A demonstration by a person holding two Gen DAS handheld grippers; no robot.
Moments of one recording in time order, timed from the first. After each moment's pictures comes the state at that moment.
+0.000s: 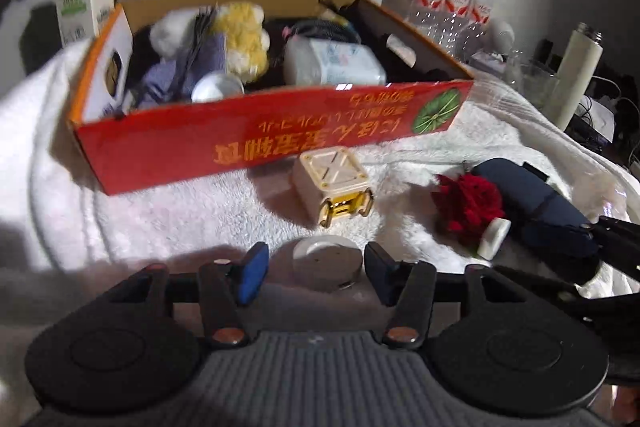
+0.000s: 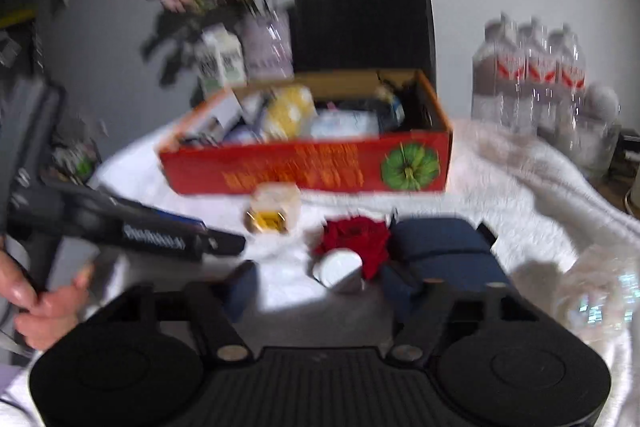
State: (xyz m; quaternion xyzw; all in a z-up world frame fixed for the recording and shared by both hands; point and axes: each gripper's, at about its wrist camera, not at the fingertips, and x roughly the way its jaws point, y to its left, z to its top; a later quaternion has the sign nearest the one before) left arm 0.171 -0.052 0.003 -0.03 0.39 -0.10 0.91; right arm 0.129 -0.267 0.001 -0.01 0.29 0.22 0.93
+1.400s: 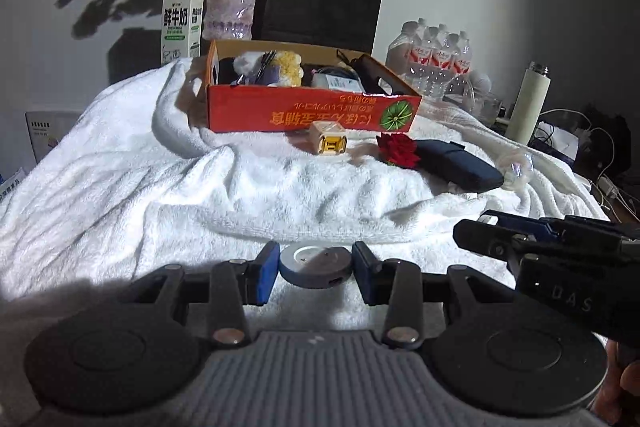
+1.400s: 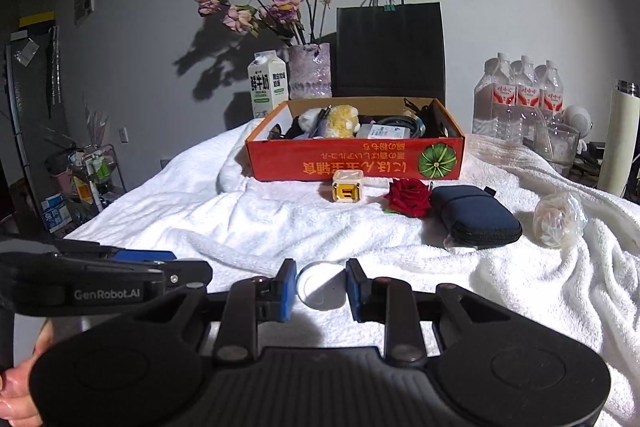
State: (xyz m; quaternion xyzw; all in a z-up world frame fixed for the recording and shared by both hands) left arm -0.061 -0.049 0.039 -0.06 0.29 -0.04 0.96; right arm -0.041 -0.256 0.026 -0.01 0.23 0.23 0.95
